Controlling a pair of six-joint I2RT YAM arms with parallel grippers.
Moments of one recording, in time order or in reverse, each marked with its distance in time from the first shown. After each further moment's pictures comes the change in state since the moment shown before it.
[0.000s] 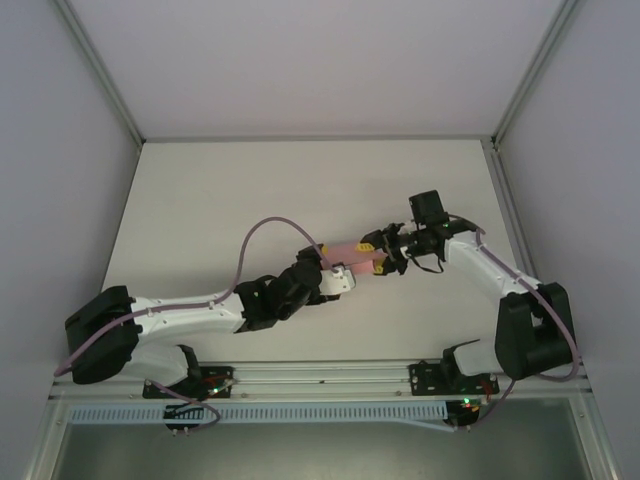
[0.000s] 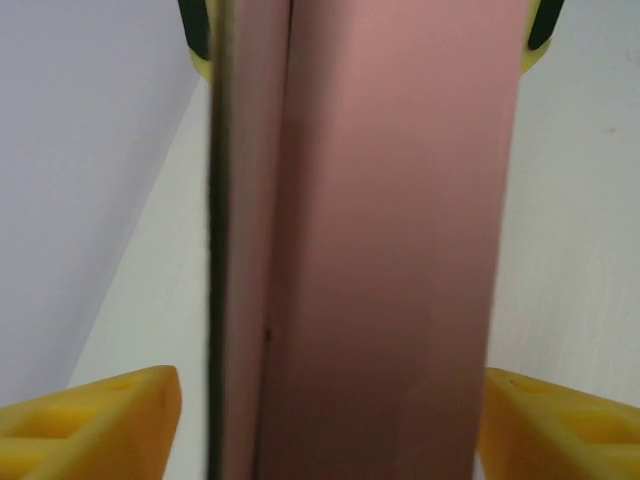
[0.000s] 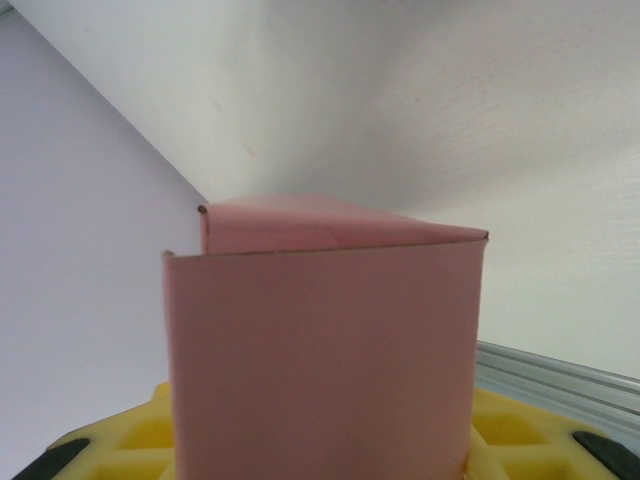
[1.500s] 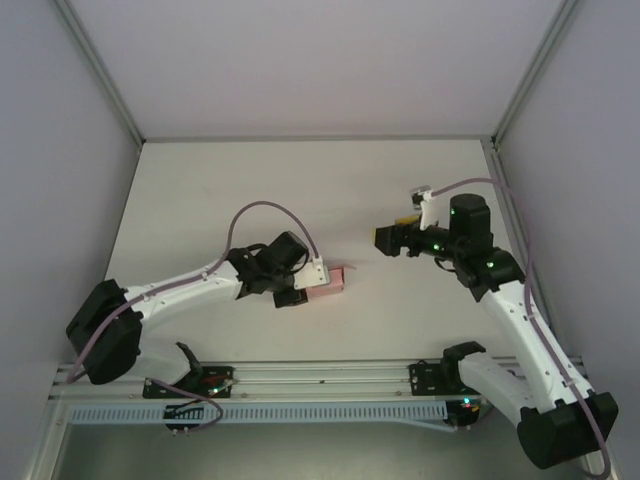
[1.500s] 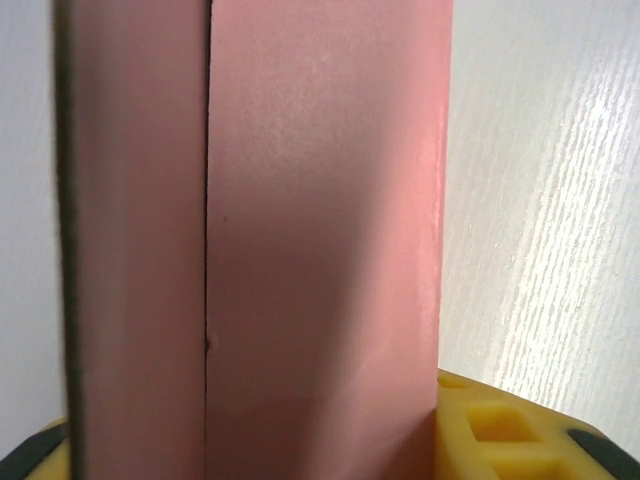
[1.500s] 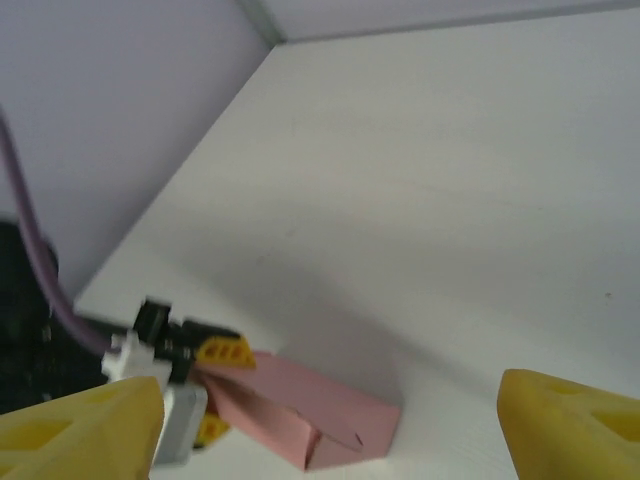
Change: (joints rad) left arm 0.268 0.045 0.178 -0.680 0.481 -0.062; right arm 0.003 -0.463 -0.024 0.099 0.275 -1.040
